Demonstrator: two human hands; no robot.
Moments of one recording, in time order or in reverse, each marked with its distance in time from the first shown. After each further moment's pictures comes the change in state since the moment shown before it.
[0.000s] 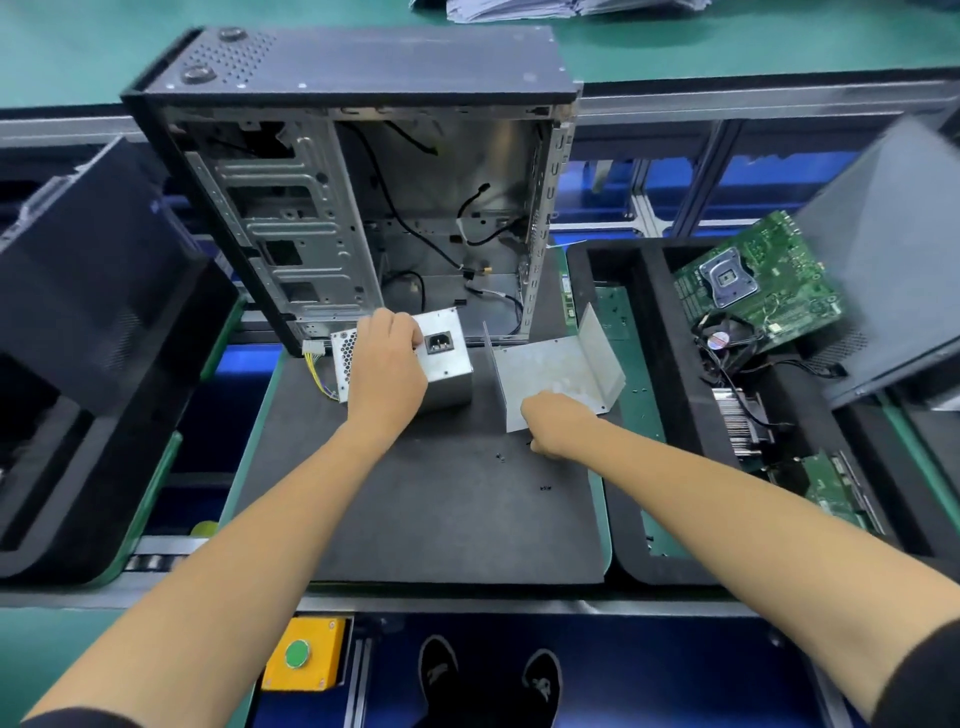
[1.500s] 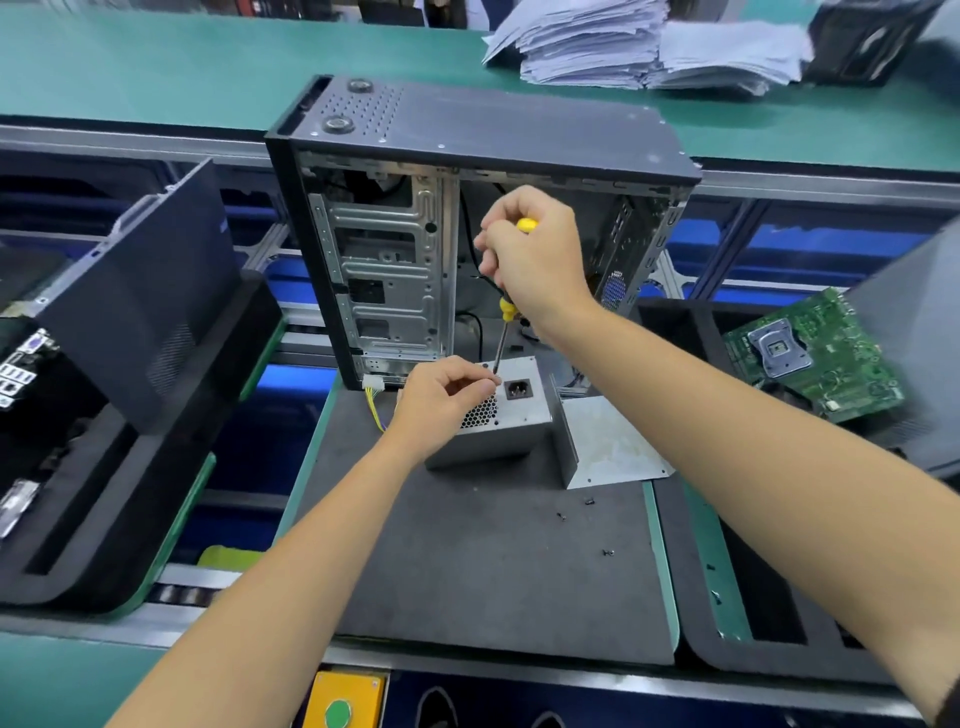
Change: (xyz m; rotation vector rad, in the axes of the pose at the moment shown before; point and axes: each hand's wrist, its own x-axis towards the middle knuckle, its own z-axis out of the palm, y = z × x) left_hand 0.020 -0.044 -0.035 -0.867 -0.286 -0.310; right_hand 0.008 -0.115 -0.211 1.328 0.875 -0.258
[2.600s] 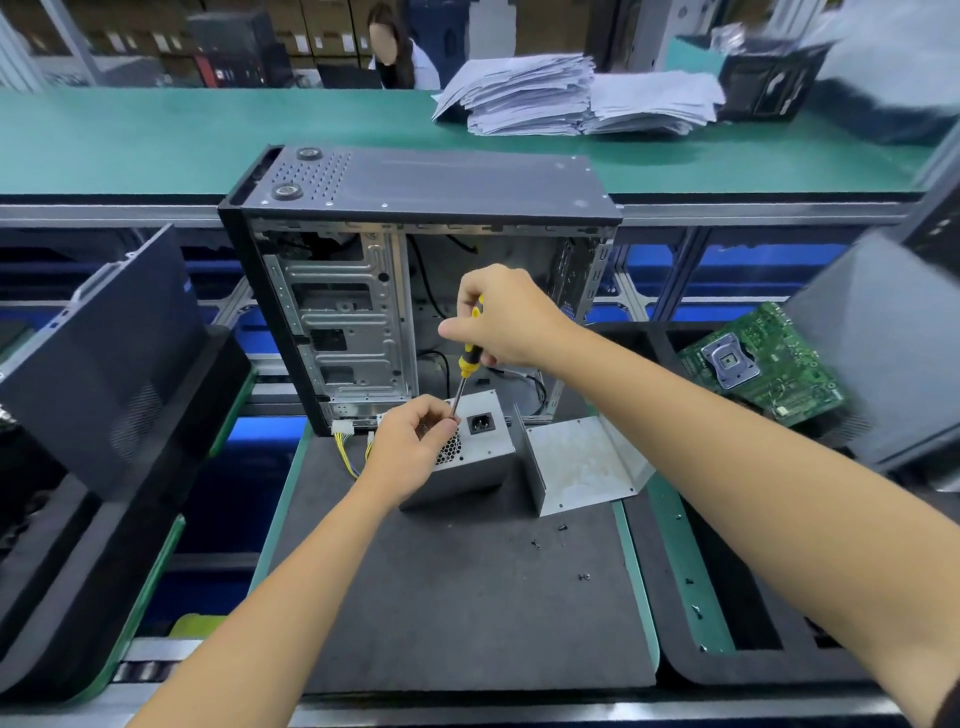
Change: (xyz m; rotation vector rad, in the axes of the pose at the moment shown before) left_hand -0.006 0.009 0.007 0.144 -0.001 -0.001; right_hand -0.003 -0.009 -0.039 -0.615 -0.342 0.055
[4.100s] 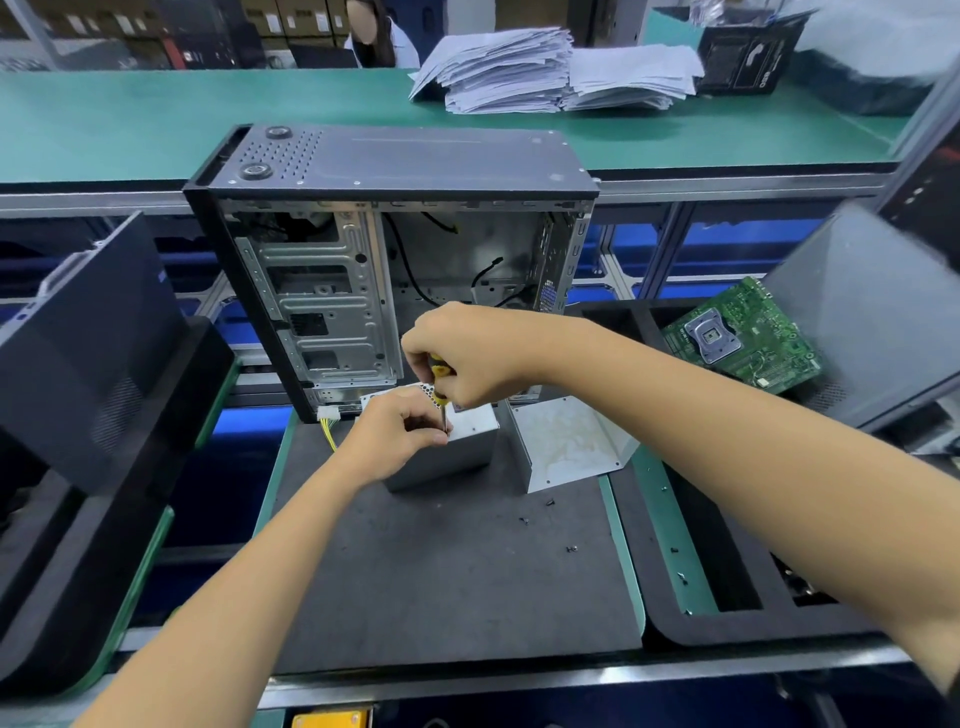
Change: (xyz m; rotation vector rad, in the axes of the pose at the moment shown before) left_hand 0.007 -0.006 -0.013 0.194 -0.260 0.140; right_hand -0.034 -0.012 -0.001 -0.534 -0.436 -0.466
